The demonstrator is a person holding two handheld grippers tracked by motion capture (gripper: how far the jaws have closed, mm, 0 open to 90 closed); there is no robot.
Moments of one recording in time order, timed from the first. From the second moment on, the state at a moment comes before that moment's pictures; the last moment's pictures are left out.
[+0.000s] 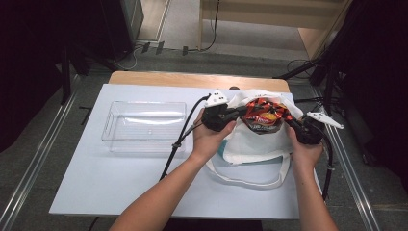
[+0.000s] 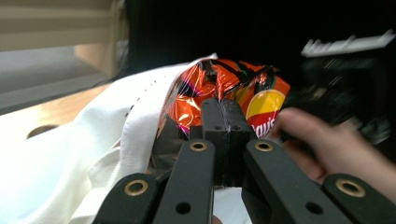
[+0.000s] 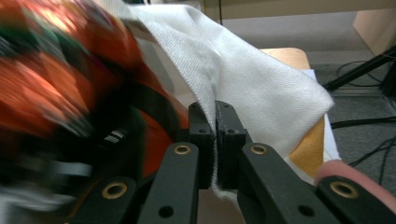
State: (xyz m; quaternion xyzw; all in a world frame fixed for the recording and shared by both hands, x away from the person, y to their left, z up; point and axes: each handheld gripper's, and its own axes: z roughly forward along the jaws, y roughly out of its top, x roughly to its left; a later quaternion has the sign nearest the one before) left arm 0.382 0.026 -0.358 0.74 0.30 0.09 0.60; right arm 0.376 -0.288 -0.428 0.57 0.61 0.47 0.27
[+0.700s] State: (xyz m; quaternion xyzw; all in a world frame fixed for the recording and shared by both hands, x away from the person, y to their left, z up) left arm 0.401 0.030 -0.368 0.72 0.35 0.06 0.60; right arm 0.318 -0.270 -0.417 0.50 0.61 0.54 0.30
